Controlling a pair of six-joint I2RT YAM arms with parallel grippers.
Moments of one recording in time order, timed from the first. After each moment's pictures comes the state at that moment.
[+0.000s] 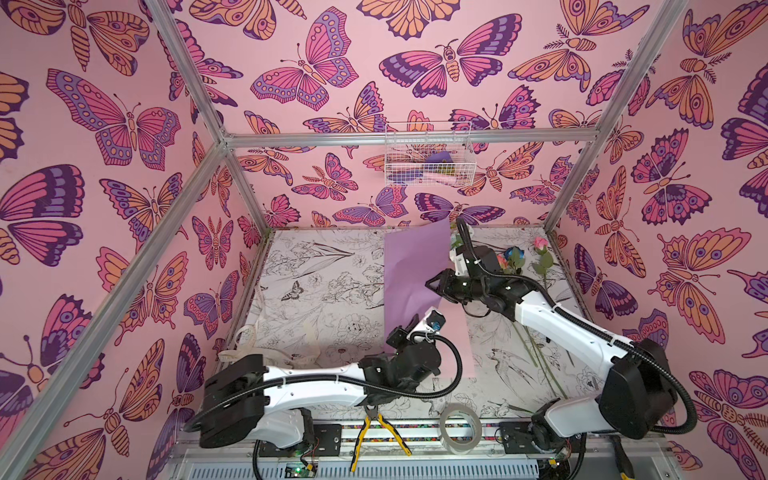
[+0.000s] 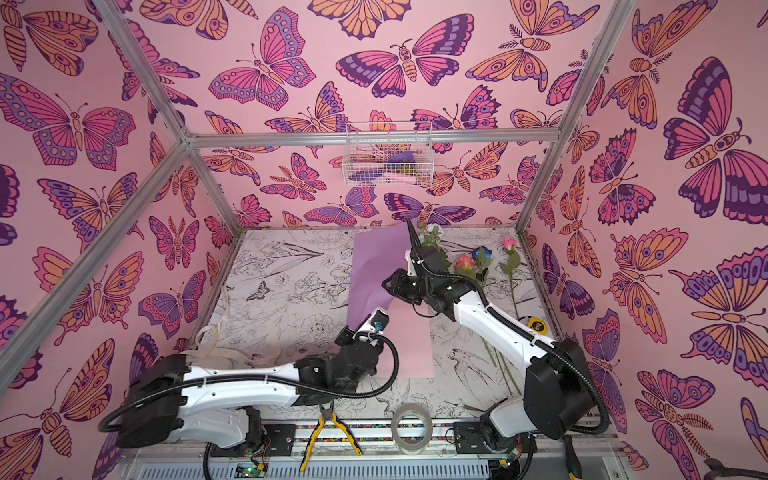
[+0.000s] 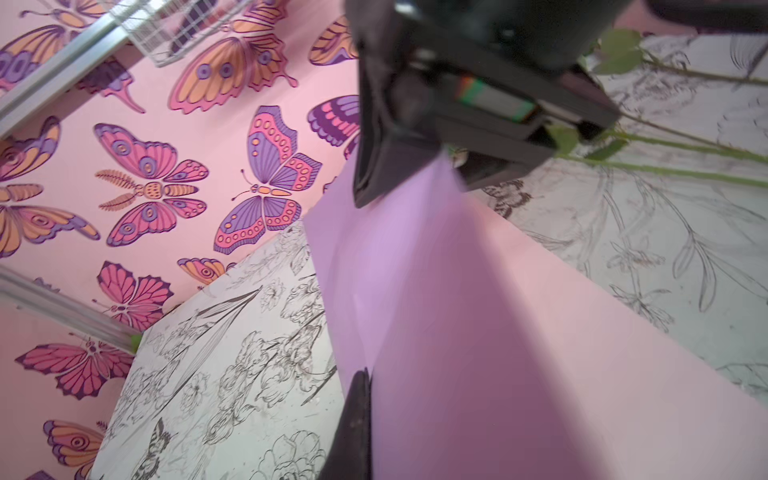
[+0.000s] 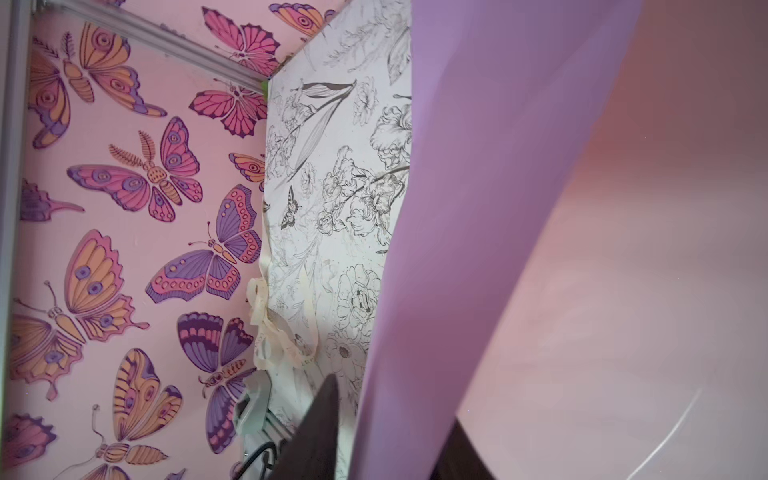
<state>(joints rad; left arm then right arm) -1.26 1.28 0.74 0.12 -0.98 0.03 0.56 1.45 1.15 -0.36 -0.30 0.86</state>
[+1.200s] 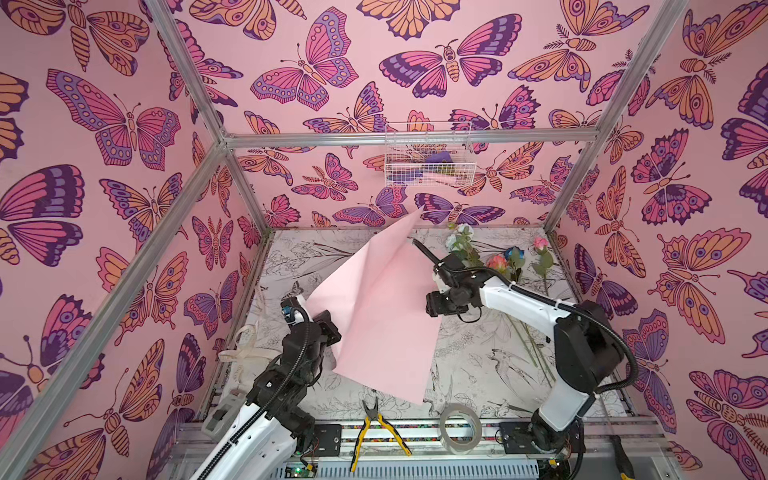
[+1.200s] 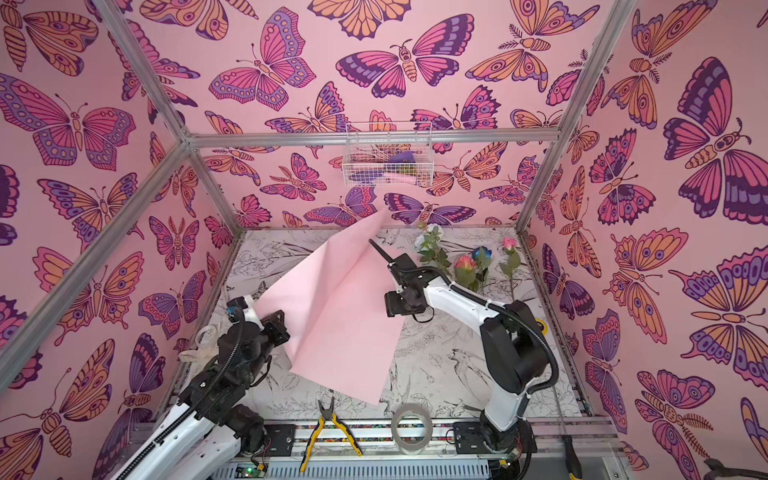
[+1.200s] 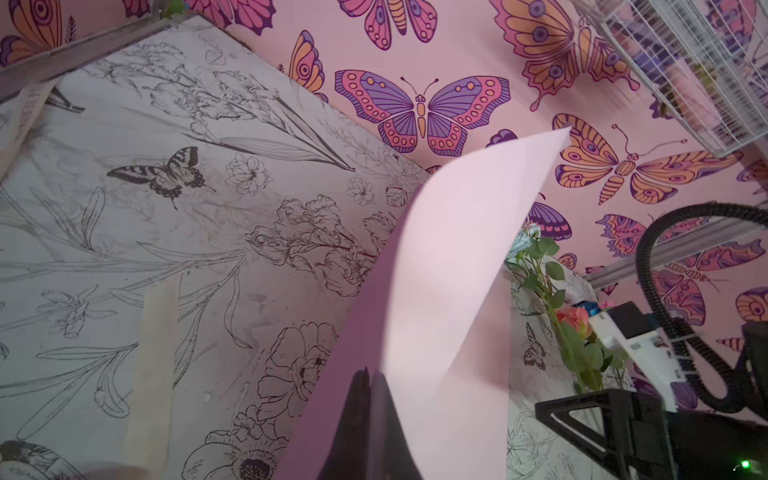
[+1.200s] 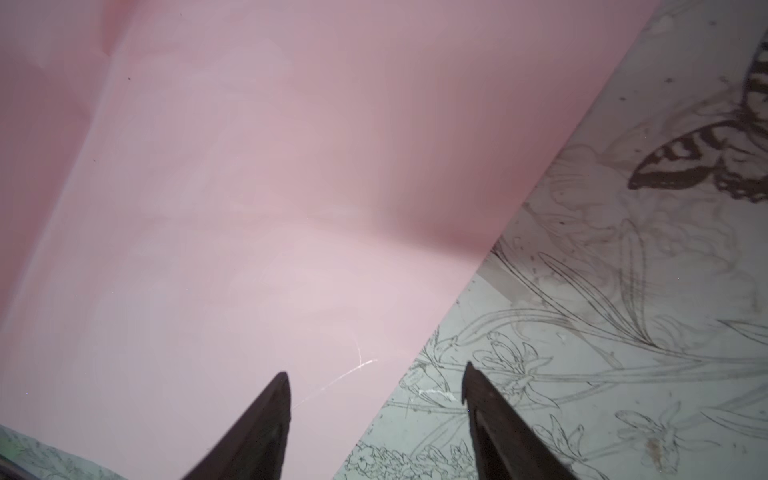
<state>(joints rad) -0.42 0.53 0.47 -0.35 -0.31 -0.78 0.63 1.80 1.31 -0.69 -0.06 0.42</state>
